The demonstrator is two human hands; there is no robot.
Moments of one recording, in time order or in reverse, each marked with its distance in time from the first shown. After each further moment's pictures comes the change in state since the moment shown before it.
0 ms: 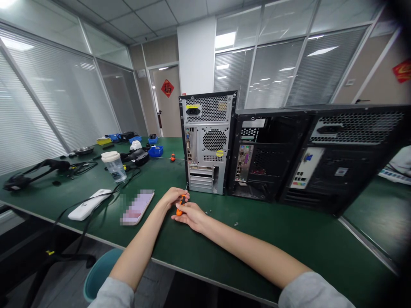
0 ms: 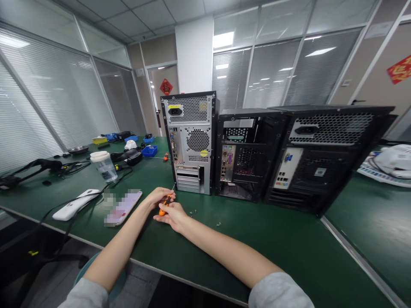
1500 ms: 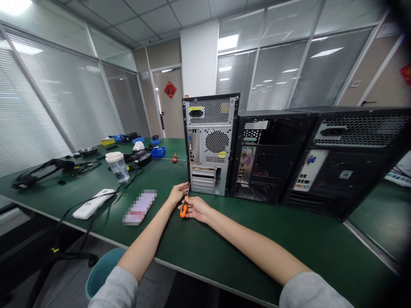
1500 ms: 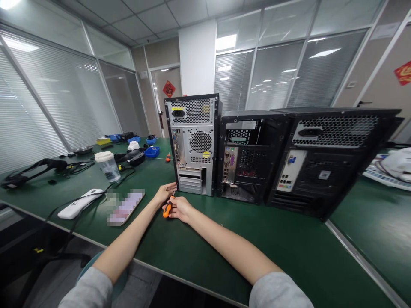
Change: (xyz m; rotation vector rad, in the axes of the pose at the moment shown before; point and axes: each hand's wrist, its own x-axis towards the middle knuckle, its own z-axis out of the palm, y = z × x) left_hand 0.028 -0.012 0.003 -0.060 0.139 0.312; right_hand 0.027 -0.016 -0.025 -0.229 -0.104 0.045
